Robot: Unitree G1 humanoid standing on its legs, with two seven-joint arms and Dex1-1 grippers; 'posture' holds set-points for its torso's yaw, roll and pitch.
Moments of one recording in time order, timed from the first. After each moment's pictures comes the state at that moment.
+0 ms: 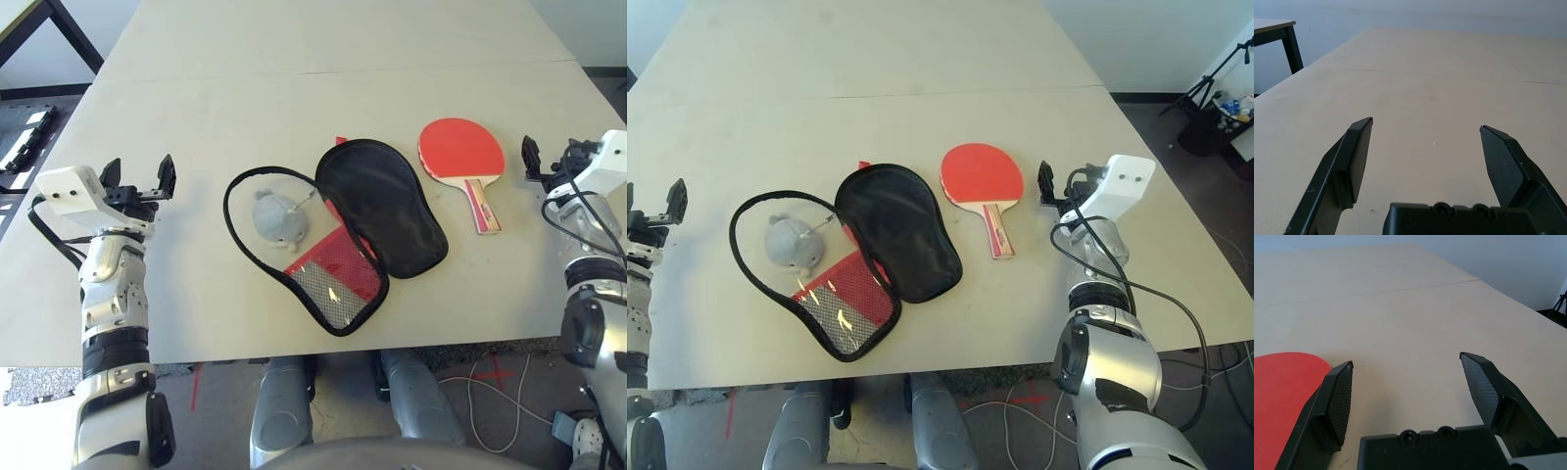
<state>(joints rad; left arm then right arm) -0.33 0.48 0.45 0.35 -0.36 -0.13 -0.28 -0.81 -0.55 -0.38 1.13 0.23 -0.39 0.39</state>
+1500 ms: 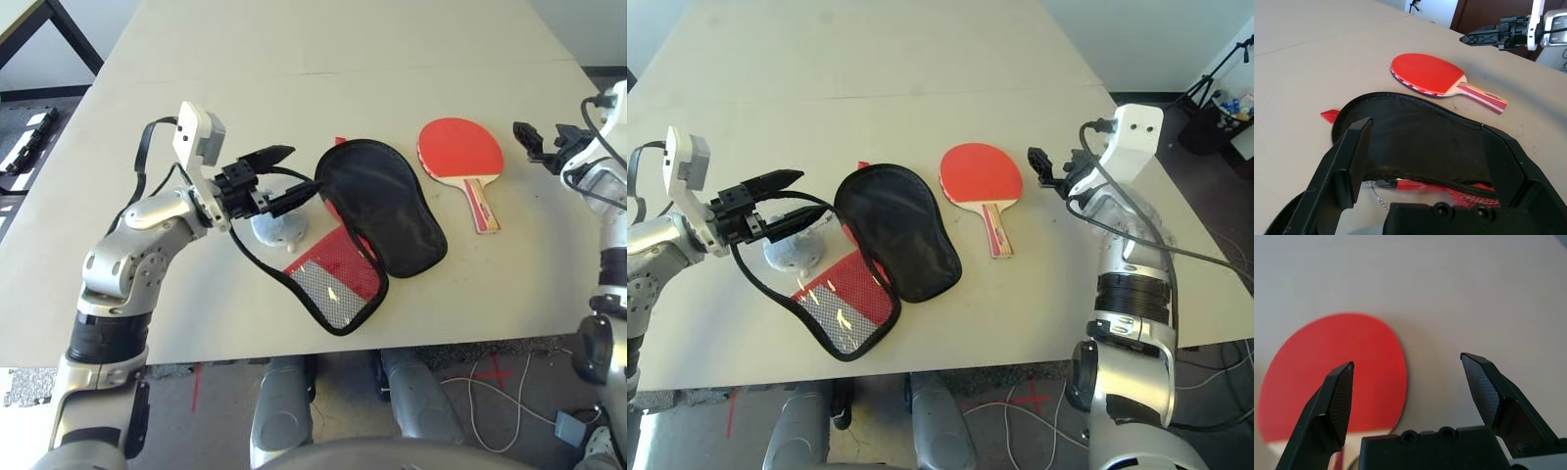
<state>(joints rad) -0.42 0.60 0.06 -0.23 -0.61 0.54 -0.77 -0.70 -0.62 -0.26 0.08 0.32 0.94 0.28</state>
